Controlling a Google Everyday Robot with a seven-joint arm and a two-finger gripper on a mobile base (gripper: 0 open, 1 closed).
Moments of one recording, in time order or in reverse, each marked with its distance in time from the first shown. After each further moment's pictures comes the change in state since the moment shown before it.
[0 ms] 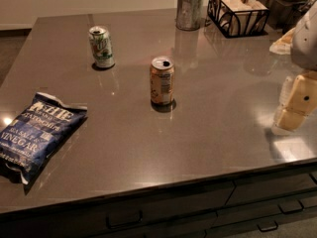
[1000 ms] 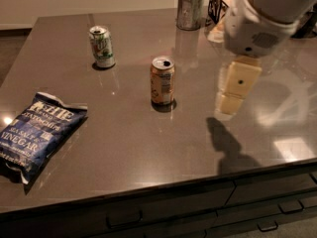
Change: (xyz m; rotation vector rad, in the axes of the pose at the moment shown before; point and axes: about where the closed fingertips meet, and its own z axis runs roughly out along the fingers) arm -0.103 -0.001 0.014 -0.036 -0.099 -0.184
